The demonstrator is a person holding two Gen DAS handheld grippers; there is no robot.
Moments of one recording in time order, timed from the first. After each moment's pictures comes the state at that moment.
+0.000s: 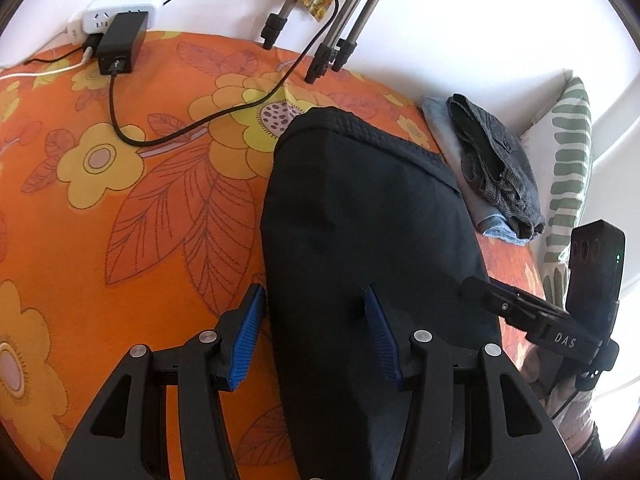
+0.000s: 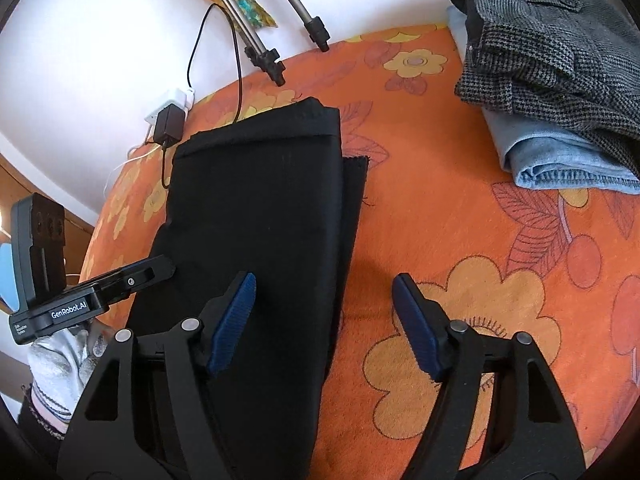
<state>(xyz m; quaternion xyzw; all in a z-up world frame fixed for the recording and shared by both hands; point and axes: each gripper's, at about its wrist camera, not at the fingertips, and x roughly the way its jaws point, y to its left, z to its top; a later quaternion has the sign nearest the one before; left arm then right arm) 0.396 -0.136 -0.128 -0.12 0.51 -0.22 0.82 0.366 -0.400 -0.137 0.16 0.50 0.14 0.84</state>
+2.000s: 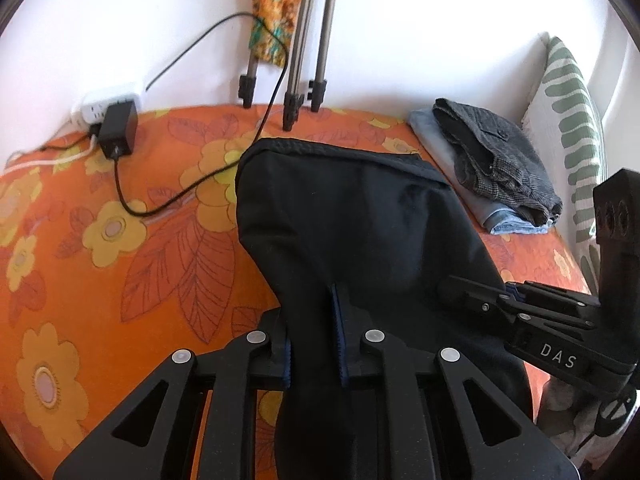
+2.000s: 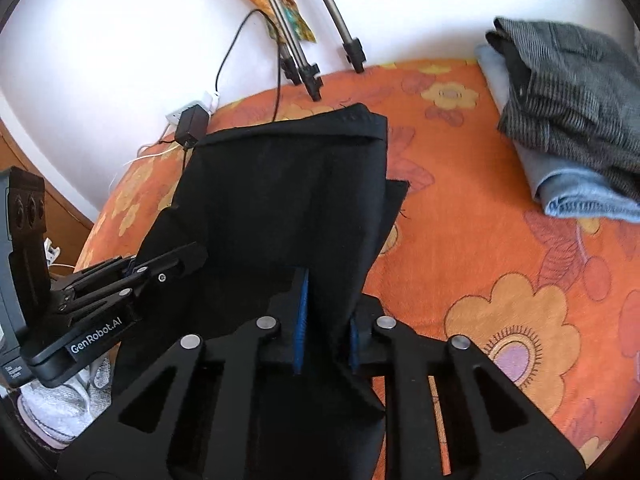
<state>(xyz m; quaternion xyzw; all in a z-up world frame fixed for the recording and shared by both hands) 0.370 -0.175 -0.104 -0.02 0.42 -0.19 0.89 0.356 -0.362 -0.117 0.12 0.45 0.14 0.87</state>
